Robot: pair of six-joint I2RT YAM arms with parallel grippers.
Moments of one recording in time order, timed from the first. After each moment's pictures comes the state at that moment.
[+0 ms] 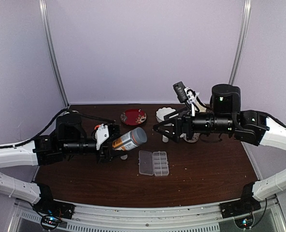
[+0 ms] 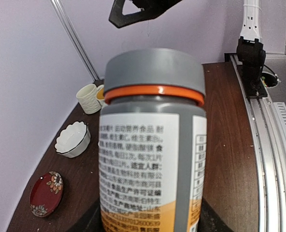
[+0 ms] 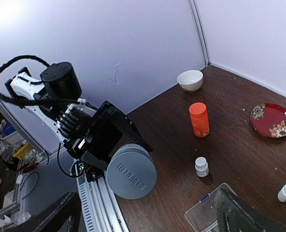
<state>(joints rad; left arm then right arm) -0.97 1.05 0.72 0.02 0.25 0.40 1.02 1.13 1.07 -0.16 -0.22 0.29</state>
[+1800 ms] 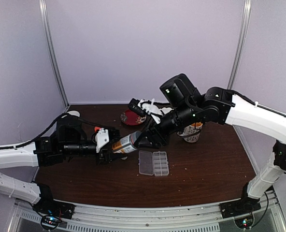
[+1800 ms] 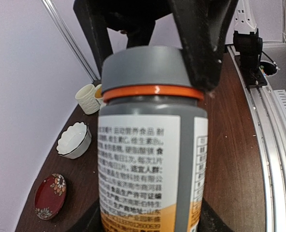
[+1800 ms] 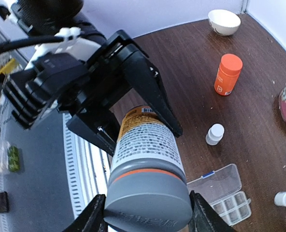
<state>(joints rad) -0.97 1.05 0.70 0.04 0.24 0.46 1.08 1.59 1.63 -0.73 -0.29 0.08</state>
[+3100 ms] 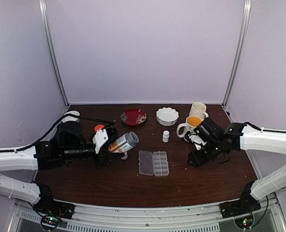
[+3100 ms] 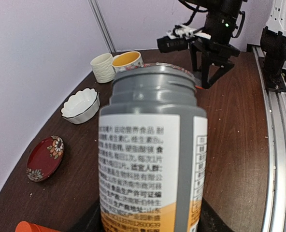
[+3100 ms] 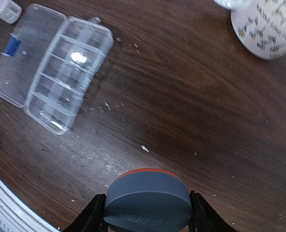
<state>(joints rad) -0.97 1.03 0.63 0.03 0.12 0.29 0.79 1.28 0.88 -0.69 0.06 0.27</state>
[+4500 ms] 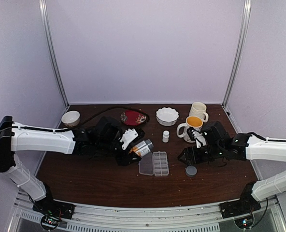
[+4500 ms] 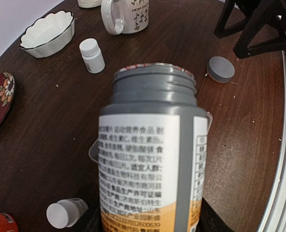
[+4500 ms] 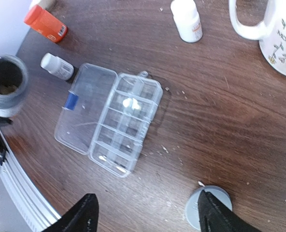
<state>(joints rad) -0.97 1.51 0.93 -0.14 0.11 0.06 0.77 1.17 0.68 -0.33 -0.09 0.51</state>
